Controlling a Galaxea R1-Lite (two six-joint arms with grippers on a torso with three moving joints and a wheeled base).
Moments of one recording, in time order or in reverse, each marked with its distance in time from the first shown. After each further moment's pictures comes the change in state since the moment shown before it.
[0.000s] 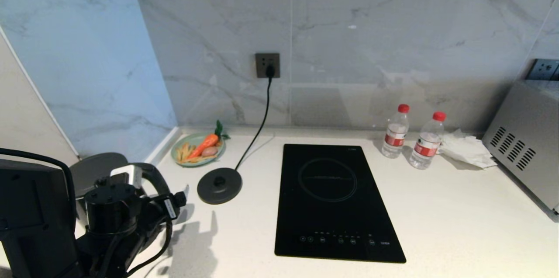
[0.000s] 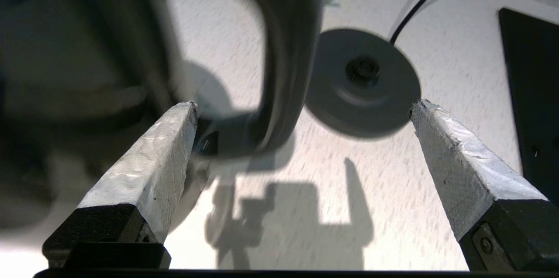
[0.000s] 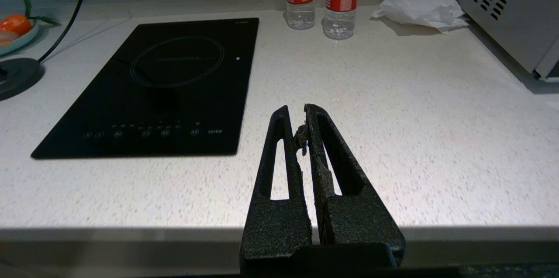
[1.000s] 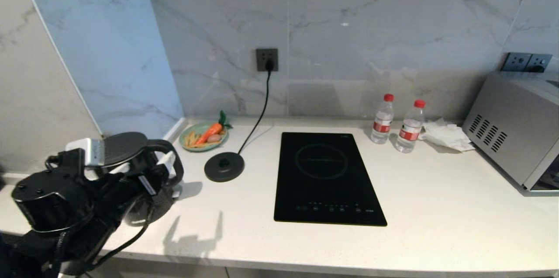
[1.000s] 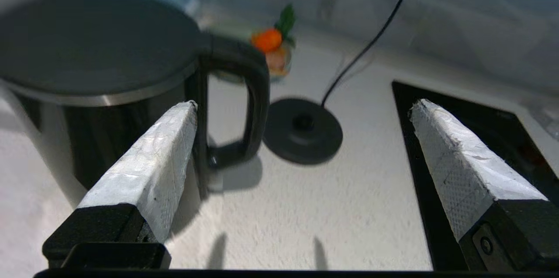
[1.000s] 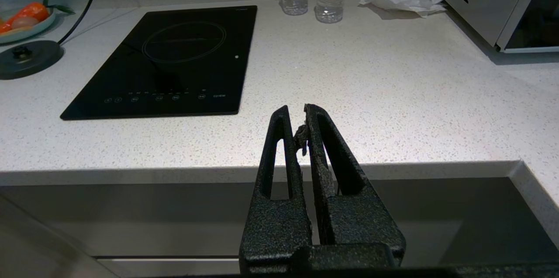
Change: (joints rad) left arm 0.042 -0.284 -0.002 -0.001 -0.109 0.058; right arm 0.000 0.002 0.000 0.000 0.000 0.000
